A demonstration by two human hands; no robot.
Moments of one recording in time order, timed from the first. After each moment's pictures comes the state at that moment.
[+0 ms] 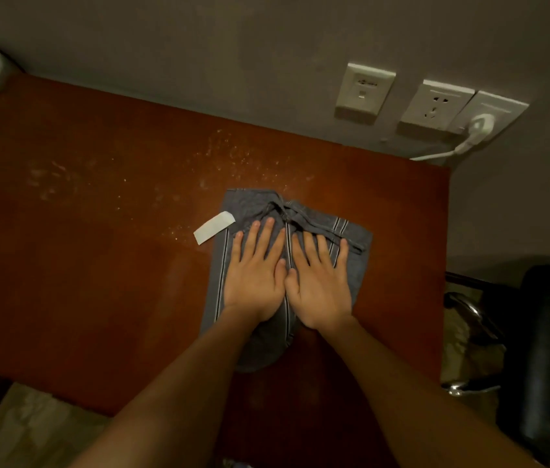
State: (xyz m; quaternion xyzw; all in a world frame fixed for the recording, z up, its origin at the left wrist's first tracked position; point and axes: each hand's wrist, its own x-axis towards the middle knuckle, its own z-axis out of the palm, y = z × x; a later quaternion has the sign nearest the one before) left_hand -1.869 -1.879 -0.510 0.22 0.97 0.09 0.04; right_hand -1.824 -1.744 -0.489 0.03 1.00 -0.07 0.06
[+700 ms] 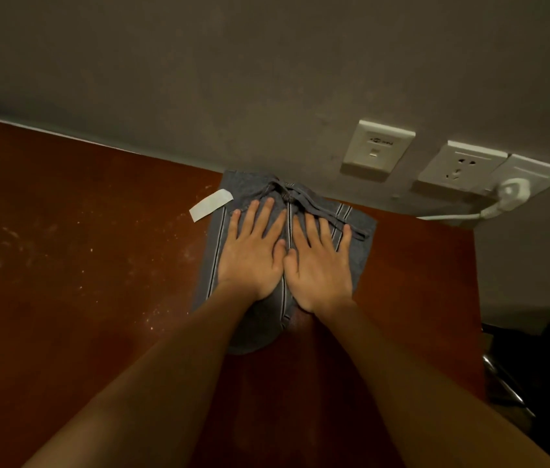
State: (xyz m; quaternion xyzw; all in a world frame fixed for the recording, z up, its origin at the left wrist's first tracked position) left_hand -2.058 -1.843 -0.520 0.25 0.97 0.06 0.01; right_hand -2.000 -1.712 -0.499 0.07 0.99 -0.08 0.03
